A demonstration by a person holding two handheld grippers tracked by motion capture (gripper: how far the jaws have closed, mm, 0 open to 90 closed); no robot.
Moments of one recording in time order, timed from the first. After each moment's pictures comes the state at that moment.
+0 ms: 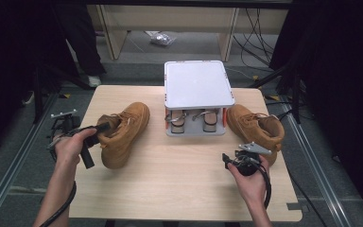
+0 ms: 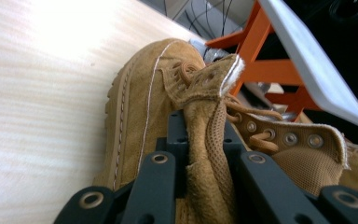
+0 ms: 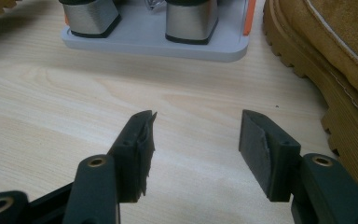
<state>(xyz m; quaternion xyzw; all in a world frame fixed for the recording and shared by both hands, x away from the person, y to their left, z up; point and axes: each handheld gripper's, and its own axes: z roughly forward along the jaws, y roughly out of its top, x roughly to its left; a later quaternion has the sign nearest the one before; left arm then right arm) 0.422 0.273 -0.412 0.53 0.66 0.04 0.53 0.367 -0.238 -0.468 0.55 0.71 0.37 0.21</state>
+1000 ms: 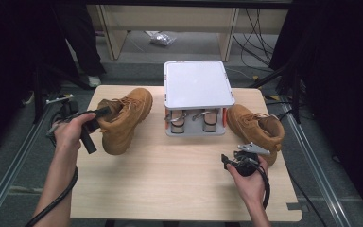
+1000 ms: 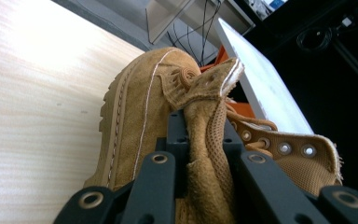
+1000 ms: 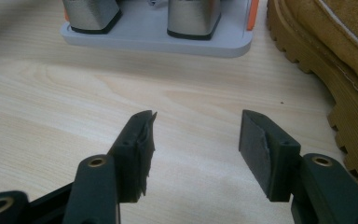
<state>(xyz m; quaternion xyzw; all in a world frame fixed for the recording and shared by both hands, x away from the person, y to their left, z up) 0.443 0.270 -0.377 0.50 0.65 0.03 0.57 0.367 -0.236 -0.472 0.55 0.71 0.38 0.21</state>
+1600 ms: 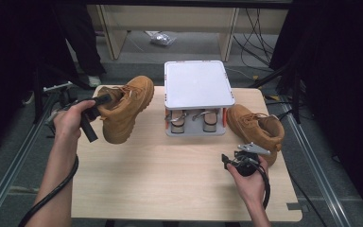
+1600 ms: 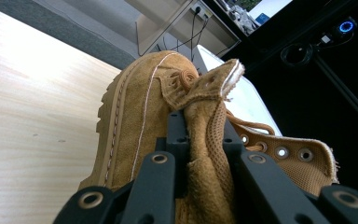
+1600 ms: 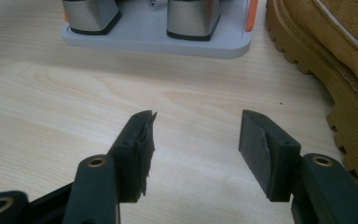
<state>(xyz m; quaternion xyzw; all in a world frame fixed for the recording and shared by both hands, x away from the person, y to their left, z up) 0.459 0.266 -0.348 0.49 0.64 0.04 0.59 0.367 -0.237 -0.471 0.55 0.72 0.37 0.21</state>
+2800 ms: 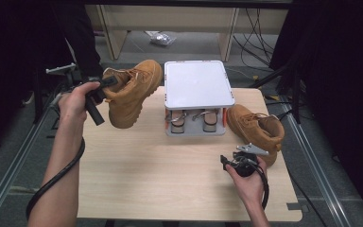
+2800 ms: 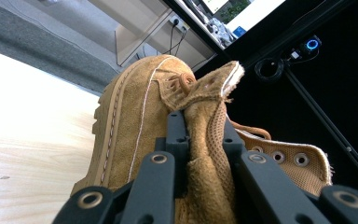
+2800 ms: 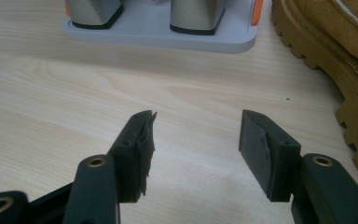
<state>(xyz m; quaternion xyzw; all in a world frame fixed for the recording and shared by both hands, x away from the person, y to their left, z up) 0.482 0.249 -0.310 0.48 0.62 0.03 0.62 0.367 -0.234 -0.476 0.55 0.72 0.38 0.20</state>
